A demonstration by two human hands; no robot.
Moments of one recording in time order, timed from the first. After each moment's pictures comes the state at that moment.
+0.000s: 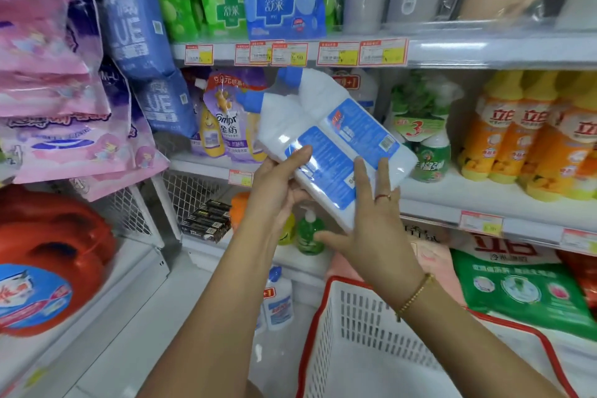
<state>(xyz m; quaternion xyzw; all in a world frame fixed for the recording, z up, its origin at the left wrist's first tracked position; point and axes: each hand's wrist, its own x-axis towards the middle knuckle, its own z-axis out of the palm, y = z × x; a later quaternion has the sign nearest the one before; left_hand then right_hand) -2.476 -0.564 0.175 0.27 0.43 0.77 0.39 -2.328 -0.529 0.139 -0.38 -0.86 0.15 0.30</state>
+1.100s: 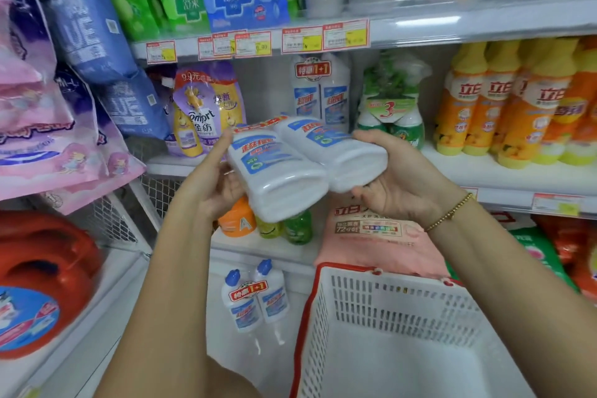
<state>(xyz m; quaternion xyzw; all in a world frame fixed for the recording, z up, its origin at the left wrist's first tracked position) -2.525 -0.584 0.186 0.18 0.50 0.71 0.47 -2.291 -0.477 0.196 -0.18 -0.41 0.88 0.17</state>
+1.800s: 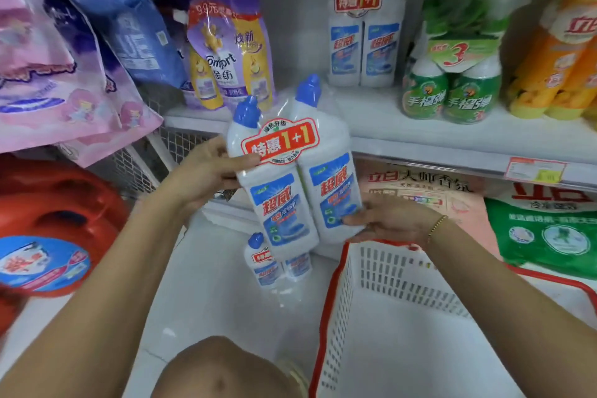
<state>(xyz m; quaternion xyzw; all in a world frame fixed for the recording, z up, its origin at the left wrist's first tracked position) -2.597 -0.607 0.129 0.36 0.66 0.54 0.38 -2.354 -0.441 0.034 -0.24 -0.57 0.79 -0.01</state>
